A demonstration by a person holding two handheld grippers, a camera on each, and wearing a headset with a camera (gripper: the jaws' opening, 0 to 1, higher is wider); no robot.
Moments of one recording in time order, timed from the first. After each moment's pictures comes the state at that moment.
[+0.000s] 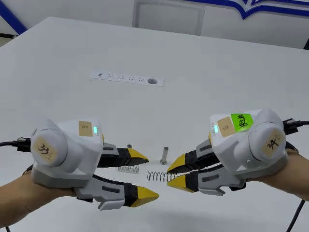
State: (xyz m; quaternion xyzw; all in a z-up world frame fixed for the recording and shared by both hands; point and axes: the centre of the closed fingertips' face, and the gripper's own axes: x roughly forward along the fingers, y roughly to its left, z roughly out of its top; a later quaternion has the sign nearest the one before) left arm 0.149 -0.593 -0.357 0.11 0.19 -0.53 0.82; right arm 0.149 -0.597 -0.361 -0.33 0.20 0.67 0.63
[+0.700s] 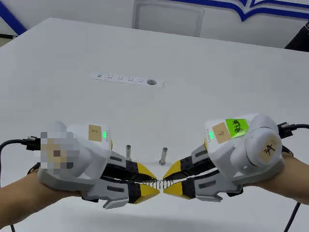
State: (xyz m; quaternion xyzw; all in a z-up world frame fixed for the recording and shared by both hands) left arm 0.142 -0.601 -0.360 0.14 0.19 -0.56 0.79; right arm 0.141 -0.595 -0.362 -0.34 0.20 0.69 0.62
